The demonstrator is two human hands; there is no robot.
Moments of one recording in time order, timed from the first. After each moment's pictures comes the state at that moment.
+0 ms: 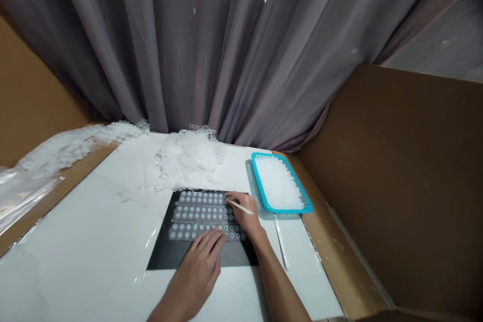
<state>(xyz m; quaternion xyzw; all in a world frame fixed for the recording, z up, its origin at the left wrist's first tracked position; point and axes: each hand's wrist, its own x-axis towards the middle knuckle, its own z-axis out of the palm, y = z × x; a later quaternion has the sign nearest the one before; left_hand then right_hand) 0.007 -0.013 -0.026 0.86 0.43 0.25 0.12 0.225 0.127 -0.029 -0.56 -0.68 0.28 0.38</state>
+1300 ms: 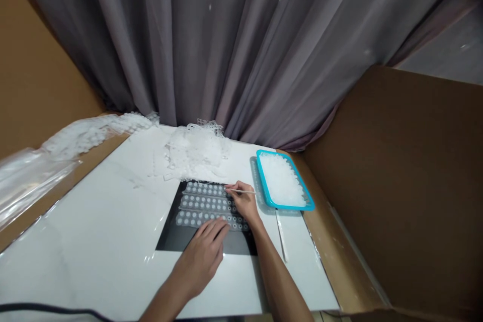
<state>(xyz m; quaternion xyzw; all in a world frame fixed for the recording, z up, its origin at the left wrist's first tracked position) 0.009 -0.012 -0.023 0.86 0.42 0.27 0.13 0.204 0.134 -0.019 -0.51 -0.64 0.36 0.46</state>
